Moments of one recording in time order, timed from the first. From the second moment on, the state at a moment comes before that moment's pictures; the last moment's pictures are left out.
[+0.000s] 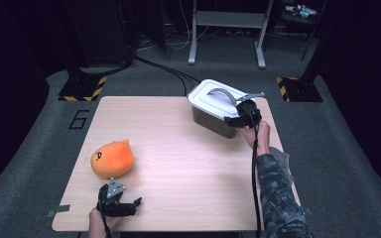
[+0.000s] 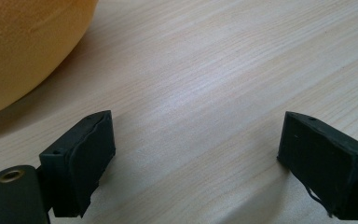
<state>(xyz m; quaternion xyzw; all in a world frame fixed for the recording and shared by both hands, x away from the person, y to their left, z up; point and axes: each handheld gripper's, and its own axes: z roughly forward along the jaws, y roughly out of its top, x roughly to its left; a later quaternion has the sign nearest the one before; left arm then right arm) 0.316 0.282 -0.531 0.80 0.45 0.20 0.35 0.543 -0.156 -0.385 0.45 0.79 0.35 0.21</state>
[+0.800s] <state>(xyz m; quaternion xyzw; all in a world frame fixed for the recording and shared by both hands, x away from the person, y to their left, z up) 0.316 0.282 -0.531 0.80 0.45 0.20 0.35 0.554 -0.135 -0.390 0.43 0.81 0.33 0.21</state>
